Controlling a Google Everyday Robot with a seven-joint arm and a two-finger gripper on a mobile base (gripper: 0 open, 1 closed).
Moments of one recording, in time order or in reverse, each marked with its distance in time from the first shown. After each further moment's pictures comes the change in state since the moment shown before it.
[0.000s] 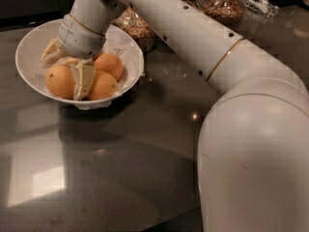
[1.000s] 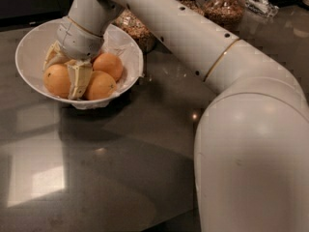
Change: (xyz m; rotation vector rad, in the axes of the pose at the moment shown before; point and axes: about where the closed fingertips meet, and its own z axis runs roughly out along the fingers) arm -0.001 -0.001 0.004 -0.011 -0.006 -0.003
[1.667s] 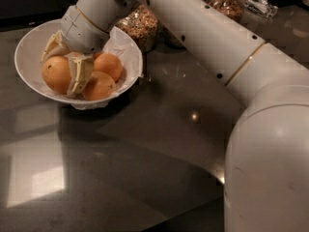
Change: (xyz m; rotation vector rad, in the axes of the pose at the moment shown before) arm -0.023 -0.002 -0.028 0.137 -0.069 -0.029
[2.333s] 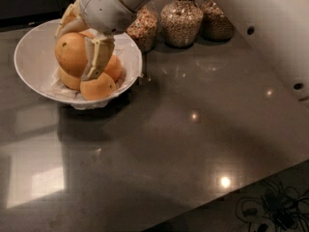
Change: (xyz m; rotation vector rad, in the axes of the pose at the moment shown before) arm -0.037 0.016 -0.082 0.214 0.081 0.014
